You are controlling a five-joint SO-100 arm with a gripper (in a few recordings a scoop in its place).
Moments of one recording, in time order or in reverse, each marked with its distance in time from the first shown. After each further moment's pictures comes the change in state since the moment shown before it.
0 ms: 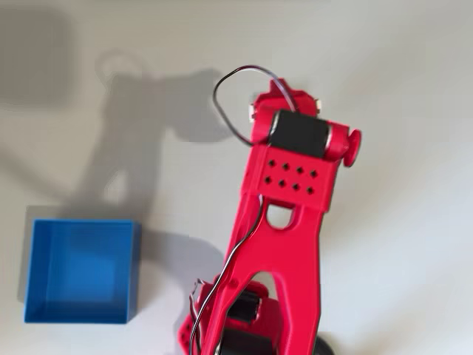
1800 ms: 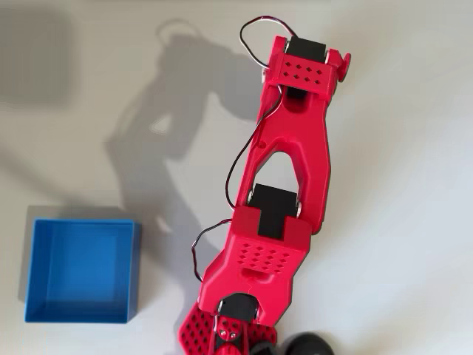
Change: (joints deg) arm -1.3 -46.4 -32.6 -2.7 6.0
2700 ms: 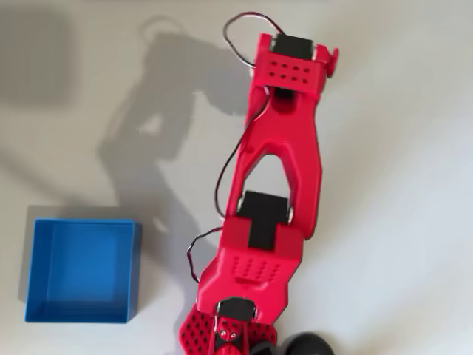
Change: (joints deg) arm -4.3 7.2 4.8 -0.1 -0.3
